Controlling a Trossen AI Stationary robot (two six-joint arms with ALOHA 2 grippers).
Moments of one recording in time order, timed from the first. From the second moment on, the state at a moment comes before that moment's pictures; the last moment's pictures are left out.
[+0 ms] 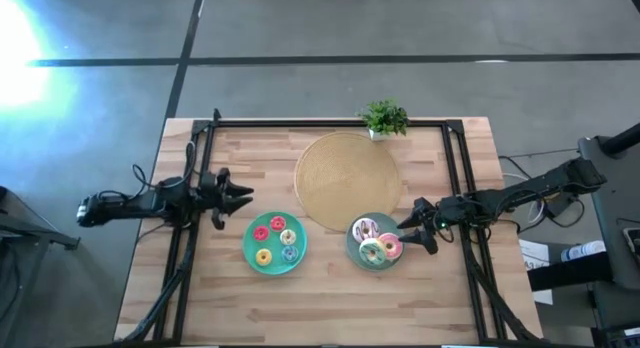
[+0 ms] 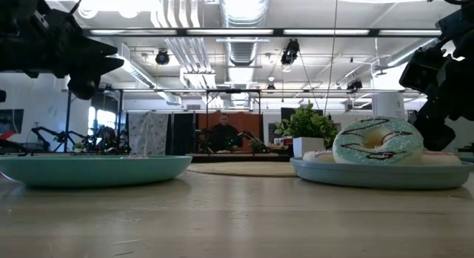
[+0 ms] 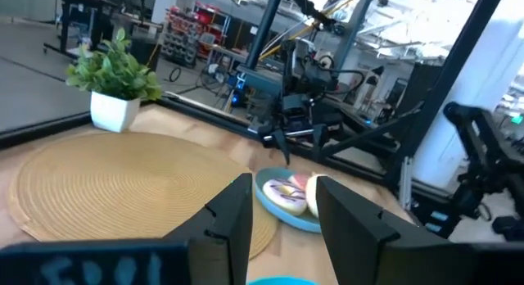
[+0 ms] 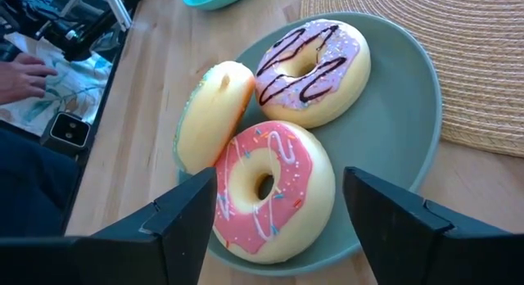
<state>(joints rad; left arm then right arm) 0.03 0.00 0.01 0.02 -0.07 -0.34 0.22 0.59 0.01 0.09 -0.02 0.70</state>
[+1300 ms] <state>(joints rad) 0.08 0.01 0.01 0.03 0.05 -0.35 0.22 0.59 0.01 0.09 -0.02 0.70</state>
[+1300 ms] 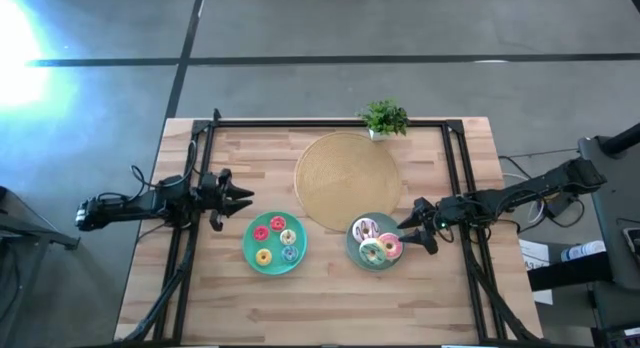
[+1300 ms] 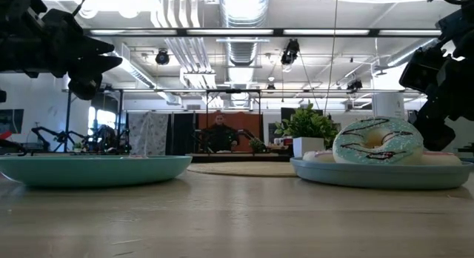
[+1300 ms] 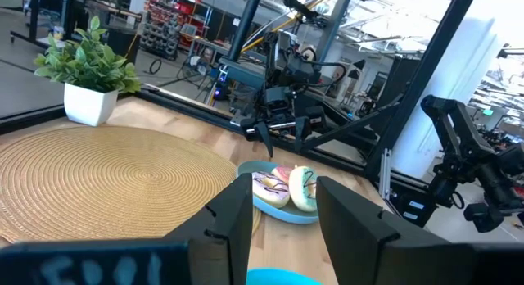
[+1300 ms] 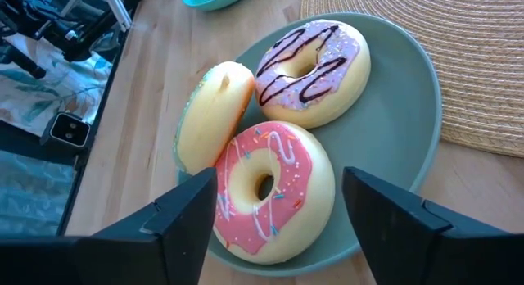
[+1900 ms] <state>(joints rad) 0.08 0.01 0.01 0.03 0.04 -0.35 0.22 0.59 0.01 0.09 -0.01 0.69</state>
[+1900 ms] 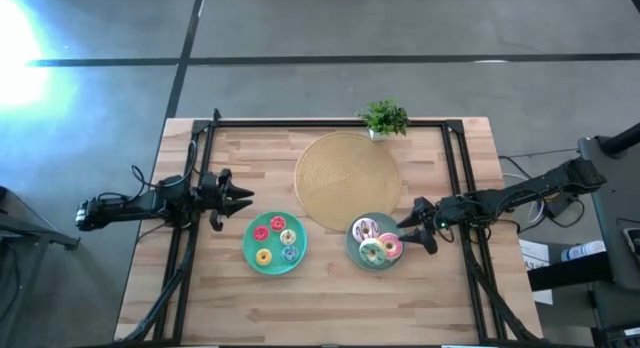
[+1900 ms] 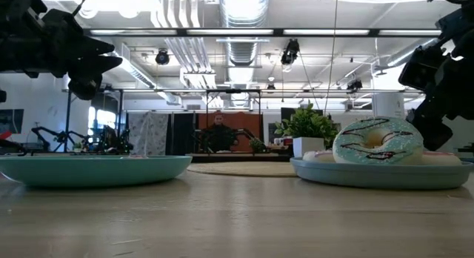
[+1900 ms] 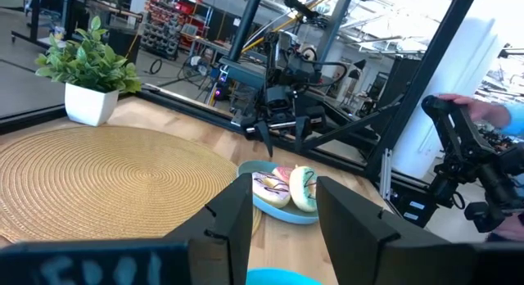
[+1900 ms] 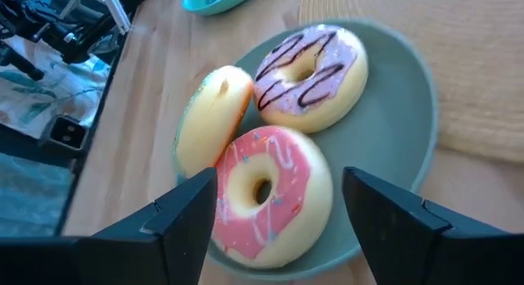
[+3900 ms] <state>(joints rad) 0.08 0.01 0.01 0.02 0.04 -0.35 0.02 0.02 0.01 0.01 0.00 0.03</state>
